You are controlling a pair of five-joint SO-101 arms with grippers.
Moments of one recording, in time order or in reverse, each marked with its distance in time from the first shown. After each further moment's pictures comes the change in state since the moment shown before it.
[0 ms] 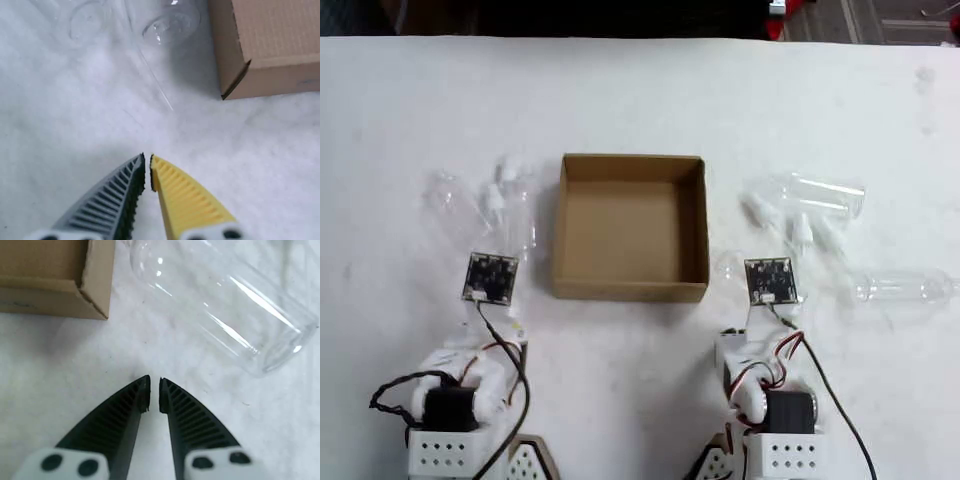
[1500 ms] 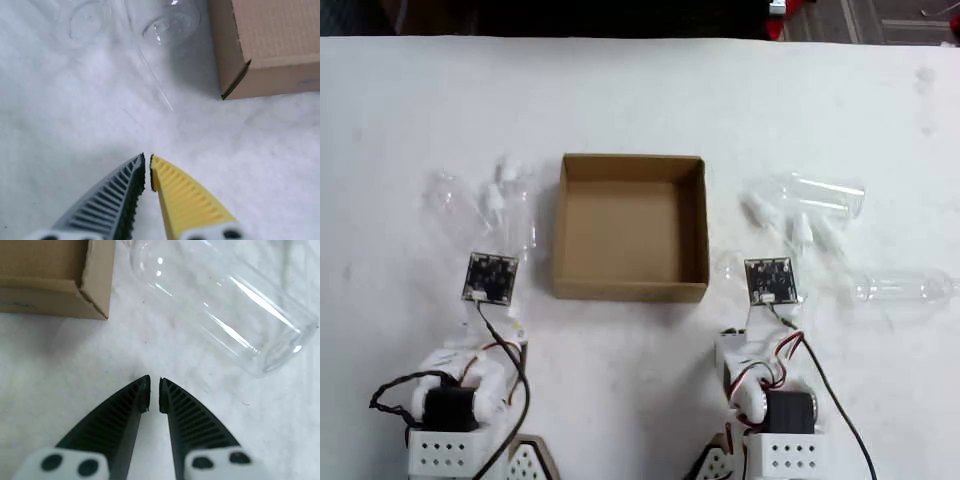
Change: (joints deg) left arm 0.0 0.0 0.0 0.0 0.0; right arm 0.0 0.0 0.0 0.0 0.0
